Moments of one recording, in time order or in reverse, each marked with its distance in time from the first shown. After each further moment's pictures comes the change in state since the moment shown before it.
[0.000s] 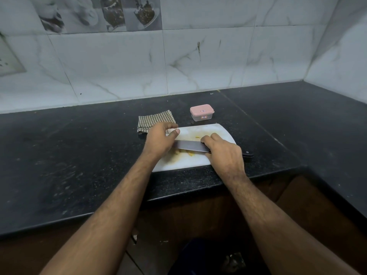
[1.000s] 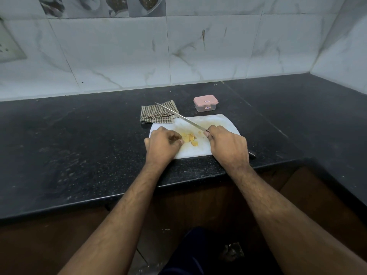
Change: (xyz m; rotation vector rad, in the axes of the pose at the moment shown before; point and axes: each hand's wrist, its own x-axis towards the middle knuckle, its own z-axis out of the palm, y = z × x) left_hand -0.044 -0.016 0.012 0.202 0.027 -0.071; right_hand -0.001 -0.004 0.002 0.006 0.014 0.083
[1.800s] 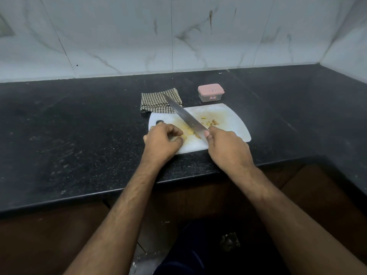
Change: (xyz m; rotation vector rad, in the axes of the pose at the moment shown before) left_hand -0.012 -0.010 -0.007 -0.229 -0.067 -0.081; right_hand -0.015 -0.030 -0.024 0.160 -0.281 0.109
